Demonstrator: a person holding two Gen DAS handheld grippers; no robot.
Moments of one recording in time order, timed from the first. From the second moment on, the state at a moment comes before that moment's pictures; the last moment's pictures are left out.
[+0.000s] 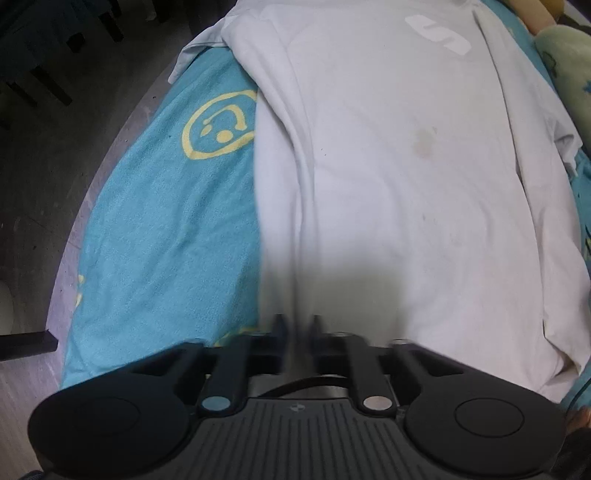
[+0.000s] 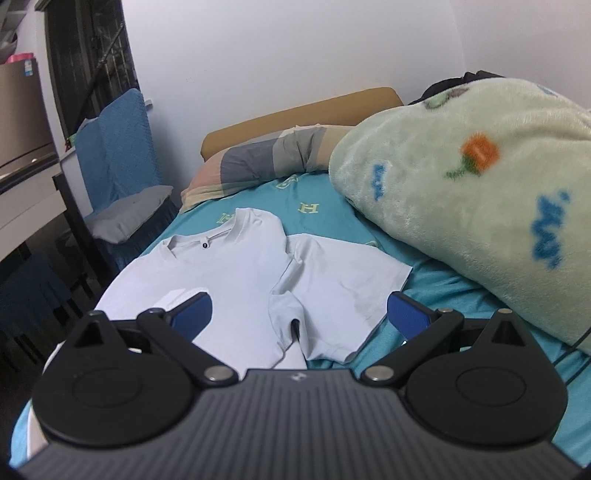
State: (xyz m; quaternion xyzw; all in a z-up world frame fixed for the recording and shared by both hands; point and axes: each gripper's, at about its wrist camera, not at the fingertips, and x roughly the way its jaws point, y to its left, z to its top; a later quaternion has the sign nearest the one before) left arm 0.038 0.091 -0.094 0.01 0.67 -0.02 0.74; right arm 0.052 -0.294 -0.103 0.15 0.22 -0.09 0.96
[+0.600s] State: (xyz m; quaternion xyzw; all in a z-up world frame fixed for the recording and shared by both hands) left arm 0.028 0.056 0.014 0.05 0.50 -0.01 0.87; right arm 0.017 -0.303 -0.075 0.18 0.19 -0.07 0.96
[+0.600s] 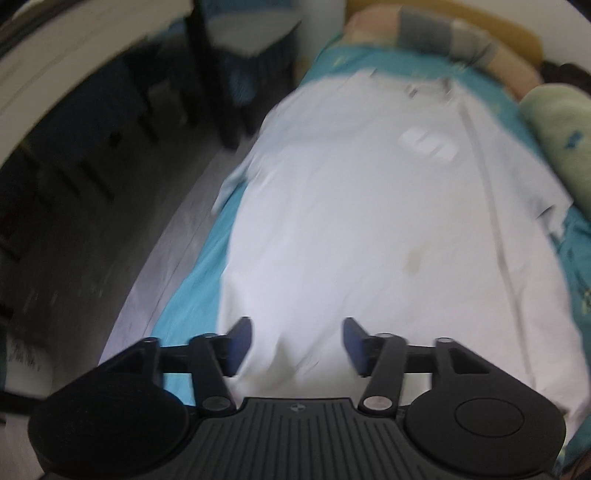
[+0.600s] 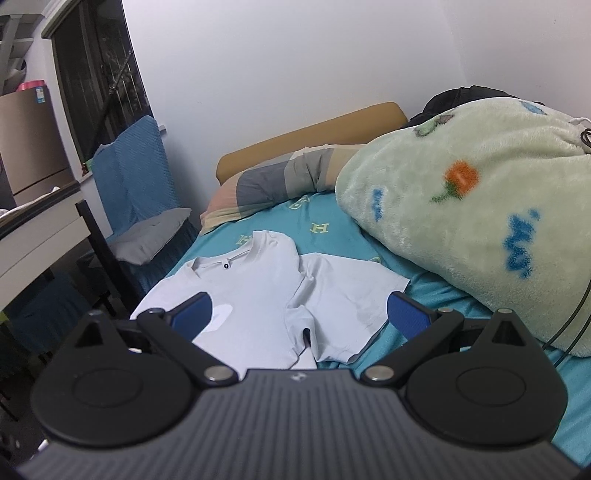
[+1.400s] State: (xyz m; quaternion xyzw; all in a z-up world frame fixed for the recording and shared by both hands) left arm 0.040 0.017 -0.070 -0.06 0.37 -0.09 0.93; right arm 0.099 -0.387 -0.164 0.29 0.22 -0.14 0.92
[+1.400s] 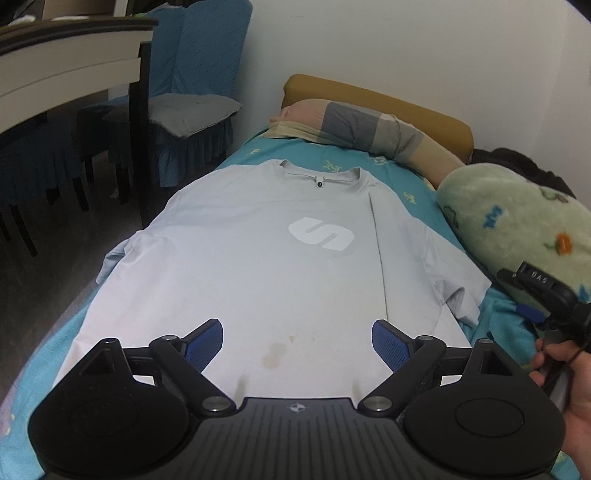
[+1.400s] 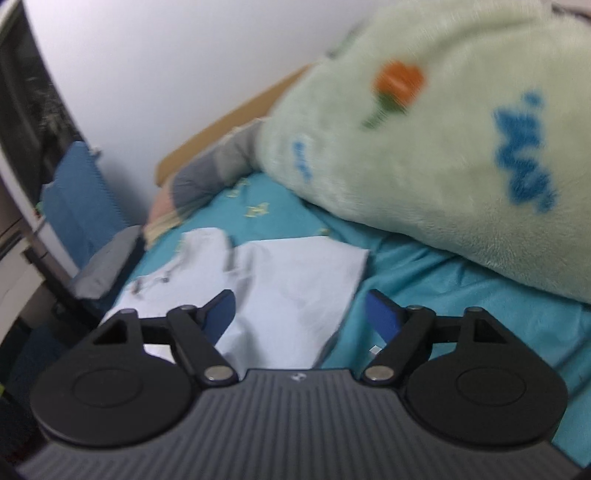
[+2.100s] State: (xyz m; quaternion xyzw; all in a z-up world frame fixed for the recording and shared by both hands) left arm 0.108 0.017 -0.124 -0.08 0.37 -0.11 0.92; right arm 0.257 -0.383 -0.112 -0.06 0.18 -0.18 0.97
